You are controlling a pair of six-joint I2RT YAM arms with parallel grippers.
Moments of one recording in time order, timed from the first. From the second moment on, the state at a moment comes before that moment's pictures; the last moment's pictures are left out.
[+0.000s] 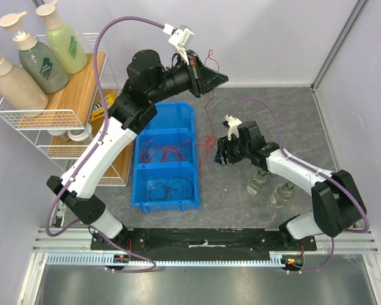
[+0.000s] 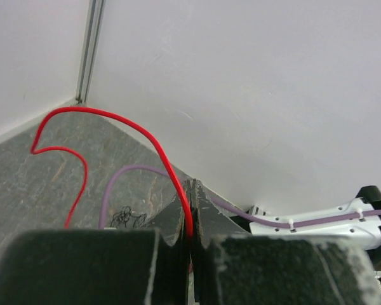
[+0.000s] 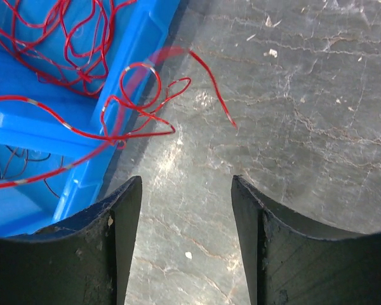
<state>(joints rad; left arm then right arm) -0.68 1.58 1.93 -0.25 0.43 -0.45 0.49 1.44 0.88 -0.20 -0.28 0.20</state>
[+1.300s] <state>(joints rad) -0.68 1.46 2.04 -0.32 0.37 -0.39 0.45 1.50 0.70 0.36 -0.01 0.63</state>
